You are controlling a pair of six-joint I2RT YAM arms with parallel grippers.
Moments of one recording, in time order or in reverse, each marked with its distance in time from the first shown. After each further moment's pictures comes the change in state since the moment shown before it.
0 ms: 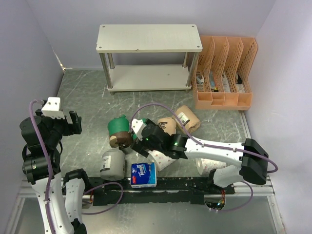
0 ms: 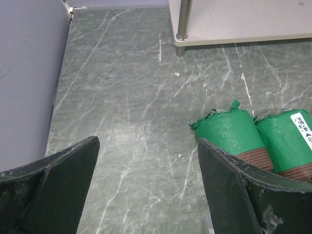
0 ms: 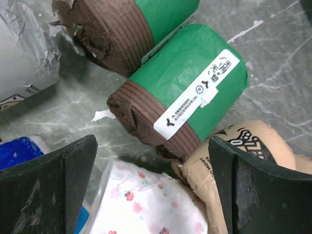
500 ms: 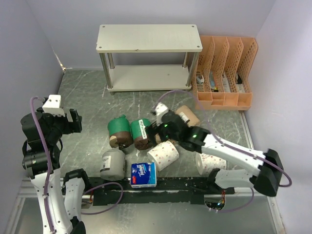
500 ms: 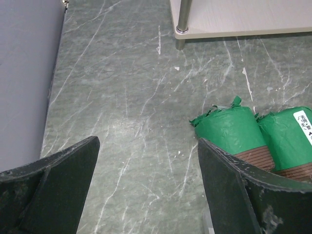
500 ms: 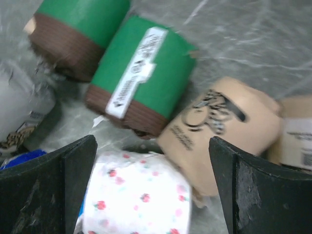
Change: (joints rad) left arm -0.001 0.051 0.000 0.000 0.000 0.000; right arm -0.258 -0.240 -0.034 -0.118 -0.113 0.291
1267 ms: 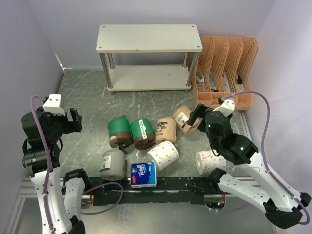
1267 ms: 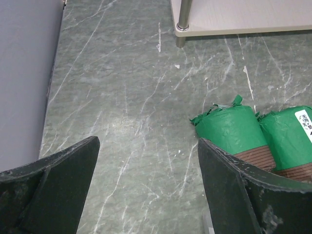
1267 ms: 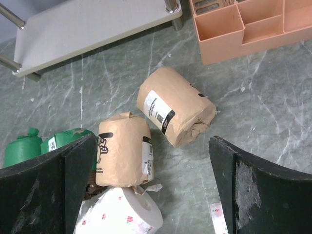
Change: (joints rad) left arm -0.002 0.007 0.000 0.000 -0.003 0.000; right arm -0.172 -0.393 0.083 -0.369 0.528 0.446
